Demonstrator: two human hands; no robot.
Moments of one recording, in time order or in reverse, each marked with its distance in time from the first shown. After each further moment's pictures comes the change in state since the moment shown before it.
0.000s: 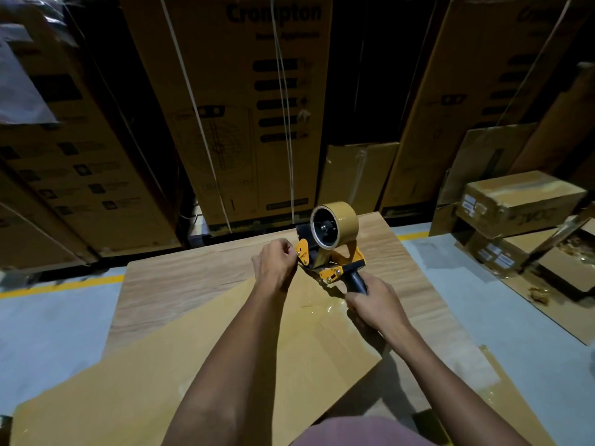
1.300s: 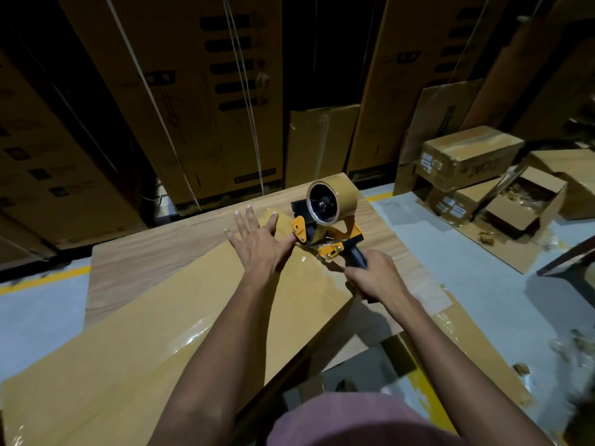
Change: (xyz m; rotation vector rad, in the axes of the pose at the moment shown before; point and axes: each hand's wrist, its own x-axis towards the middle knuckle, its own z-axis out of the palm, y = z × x) left_hand -0.067 -0.002 0.010 0.415 -0.066 0.146; right_hand -0.061 0.037 -0.025 0.003 0.059 0.060
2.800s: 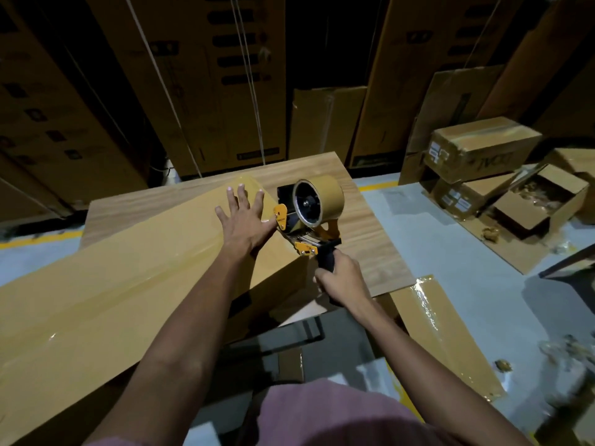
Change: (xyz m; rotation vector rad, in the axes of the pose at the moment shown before) left_hand -0.062 0.050 0.018 0.043 -0.071 0.035; right_hand -0.047 0.081 -0.015 0.078 -0.125 -0.008
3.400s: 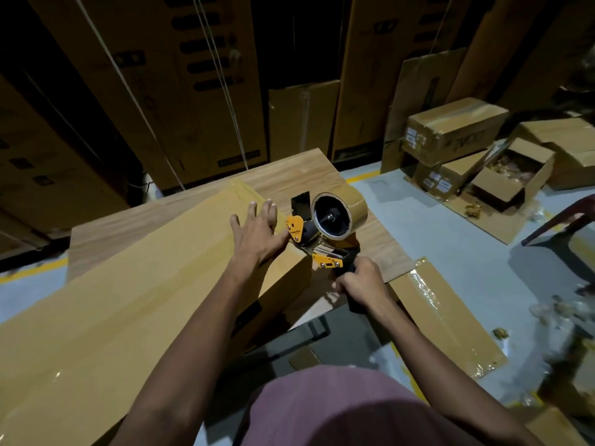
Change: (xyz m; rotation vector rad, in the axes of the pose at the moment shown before) left_hand -0.010 0.010 -0.001 0.015 0.006 0.278; right_hand -0.012 0.009 0.001 0.113 0.117 0.246
